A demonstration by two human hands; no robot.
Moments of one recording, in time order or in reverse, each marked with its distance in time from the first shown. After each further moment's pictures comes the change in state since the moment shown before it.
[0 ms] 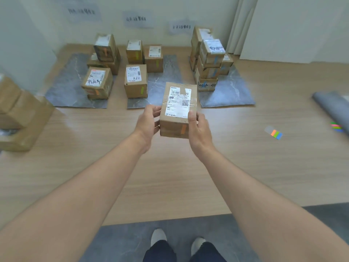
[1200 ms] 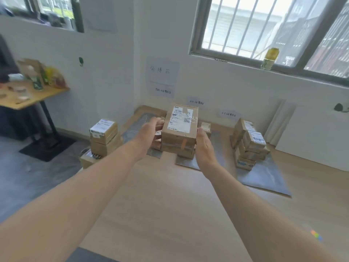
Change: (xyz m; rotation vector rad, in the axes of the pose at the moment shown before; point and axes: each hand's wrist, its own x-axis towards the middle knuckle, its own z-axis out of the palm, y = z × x) left_hand -0.081 0.179 -0.204 -0.034 0.164 0.227; right_hand -0.048 -0.229 0.128 0.097 -0.346 -0.242
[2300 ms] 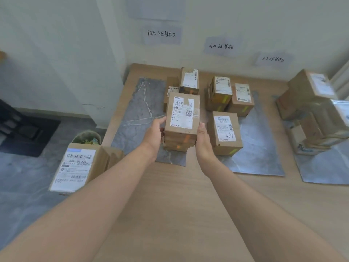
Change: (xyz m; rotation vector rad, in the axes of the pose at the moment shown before) left_hand 0.391 -0.105 -0.077 -0.019 0.032 -0.376; right_hand 0.317 0.173 0.189 0.104 0.114 0.448
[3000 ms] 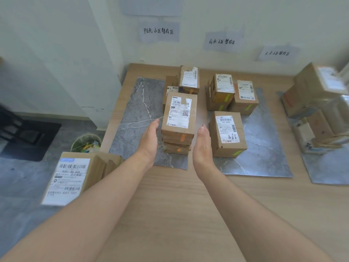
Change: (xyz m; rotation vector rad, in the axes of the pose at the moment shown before) left_hand 0.024 -0.013 -0.008 0.080 0.008 0.018; right_hand 0.011 0.014 0.009 -0.022 0.142 0.018
